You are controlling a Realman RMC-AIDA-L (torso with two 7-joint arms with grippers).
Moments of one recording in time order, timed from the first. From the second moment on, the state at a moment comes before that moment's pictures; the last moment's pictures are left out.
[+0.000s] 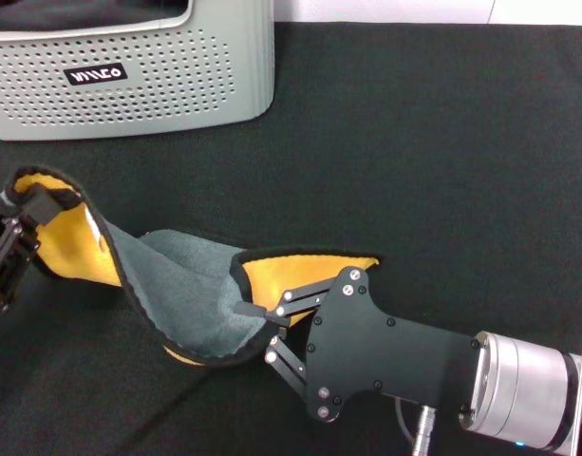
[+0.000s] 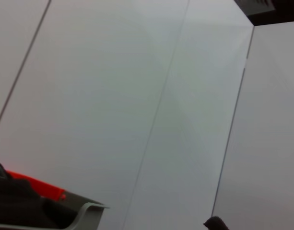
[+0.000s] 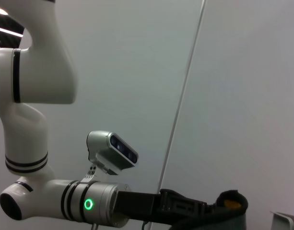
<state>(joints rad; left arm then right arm) -0.24 -1.99 2.84 -0.25 -0.82 2.04 -0.91 0.16 2.02 -2.22 -0.99 2.56 1.12 -2.71</state>
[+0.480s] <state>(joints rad) -0.16 -2.00 2.84 -0.25 -0.82 2.04 -0.90 0.14 2.01 -2.16 -0.98 2.57 1.17 -2.66</state>
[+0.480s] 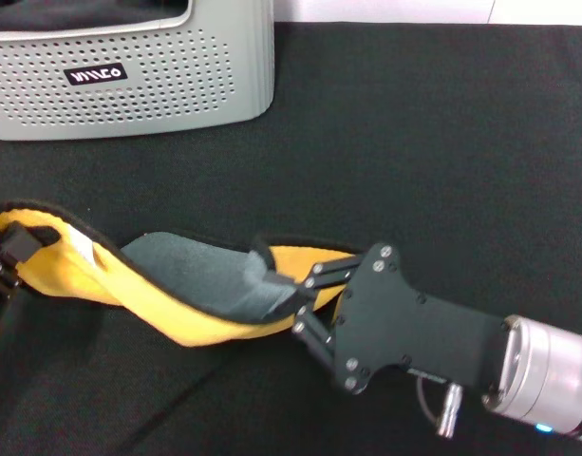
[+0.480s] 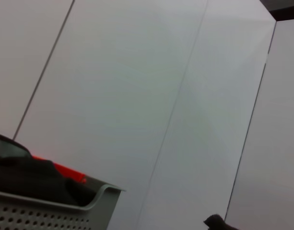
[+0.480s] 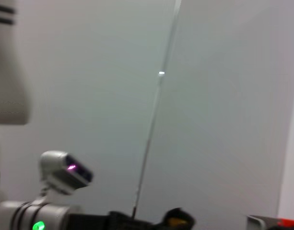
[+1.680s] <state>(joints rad) -0.09 -1.96 2.84 -0.16 -0.78 2.05 -0.92 0.17 2.00 -2.12 -1.10 2.43 1.35 -2.31</state>
